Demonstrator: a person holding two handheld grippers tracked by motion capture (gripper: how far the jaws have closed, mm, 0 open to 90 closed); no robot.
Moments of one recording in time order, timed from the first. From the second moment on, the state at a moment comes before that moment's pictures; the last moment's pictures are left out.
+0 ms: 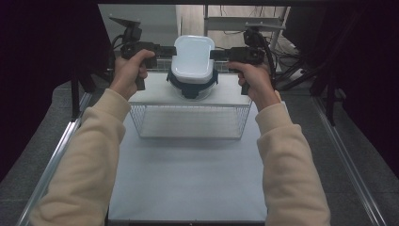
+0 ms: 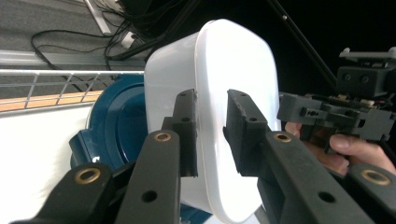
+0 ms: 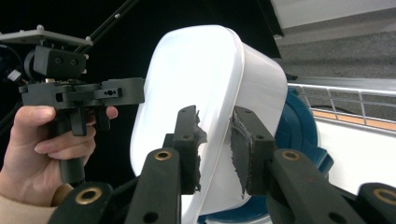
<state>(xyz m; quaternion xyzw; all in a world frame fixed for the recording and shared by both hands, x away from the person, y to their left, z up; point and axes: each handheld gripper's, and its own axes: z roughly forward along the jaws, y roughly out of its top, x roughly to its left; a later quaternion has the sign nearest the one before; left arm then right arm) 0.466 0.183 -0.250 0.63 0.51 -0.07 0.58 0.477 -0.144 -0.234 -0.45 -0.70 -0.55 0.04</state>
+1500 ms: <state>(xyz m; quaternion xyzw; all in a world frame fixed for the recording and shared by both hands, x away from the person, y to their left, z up) 0.346 0.219 -0.289 0.69 0.43 0.10 0.57 0.391 -0.192 -0.272 -0.36 -0.75 -0.54 -0.11</state>
